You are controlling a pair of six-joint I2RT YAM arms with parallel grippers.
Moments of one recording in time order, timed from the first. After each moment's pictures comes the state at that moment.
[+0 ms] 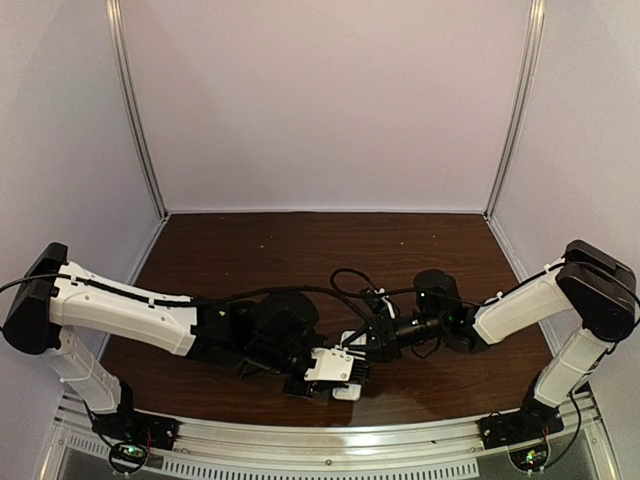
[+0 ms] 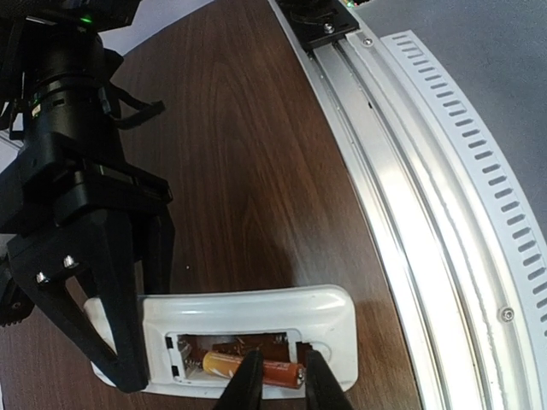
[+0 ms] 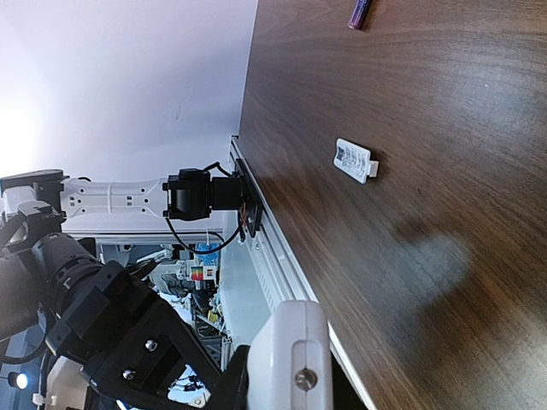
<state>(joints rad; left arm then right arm) -1.31 1.59 0.98 -0.14 0.17 0.58 0.82 1.63 0.55 0.68 -0.79 1.13</state>
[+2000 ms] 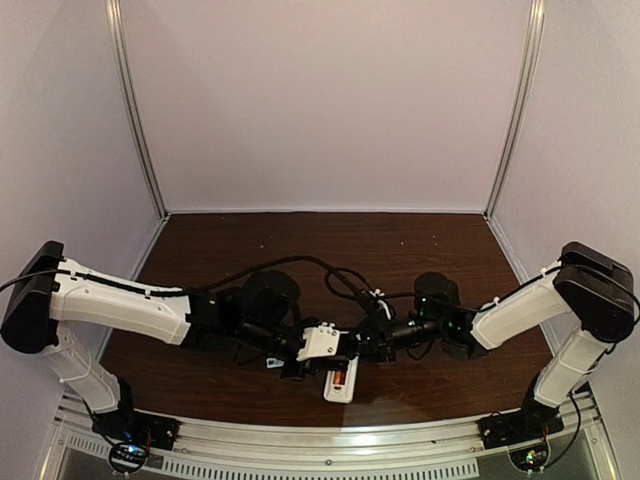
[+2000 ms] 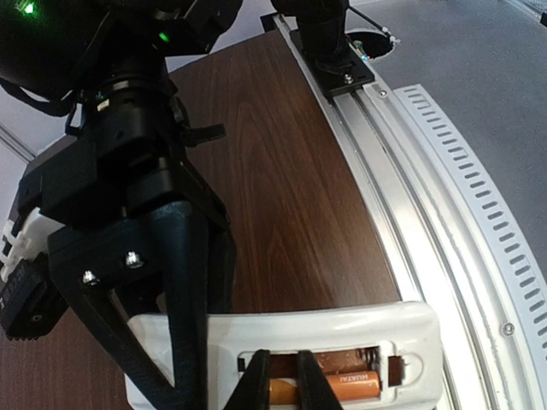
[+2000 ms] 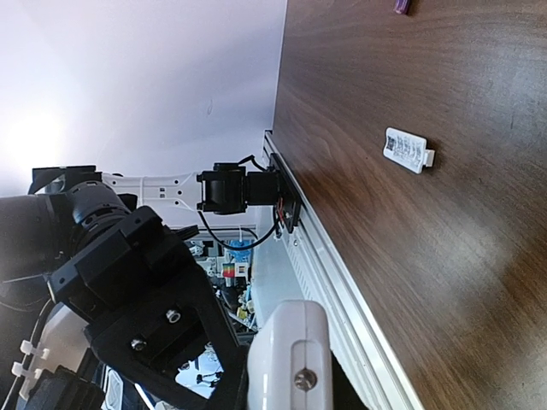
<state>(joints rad) -1.18 1.56 0.91 0.01 0.34 0.56 0.88 1.64 0.54 0.84 -0.79 1.30</state>
